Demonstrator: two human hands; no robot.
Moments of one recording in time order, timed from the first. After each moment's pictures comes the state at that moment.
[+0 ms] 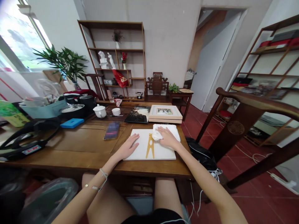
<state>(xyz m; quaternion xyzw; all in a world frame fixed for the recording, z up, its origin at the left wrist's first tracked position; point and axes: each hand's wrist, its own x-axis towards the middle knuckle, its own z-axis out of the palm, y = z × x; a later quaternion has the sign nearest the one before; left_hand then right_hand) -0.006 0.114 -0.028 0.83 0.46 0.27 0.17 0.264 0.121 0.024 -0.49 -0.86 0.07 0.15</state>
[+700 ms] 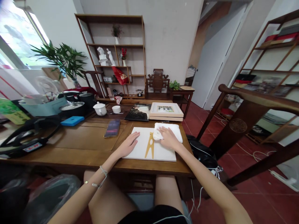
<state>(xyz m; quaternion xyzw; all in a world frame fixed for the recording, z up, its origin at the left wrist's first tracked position) -0.009 0.113 -0.028 0.83 0.45 0.27 0.17 0.257 0.099 0.031 -0.53 -0.83 0.07 0.13</state>
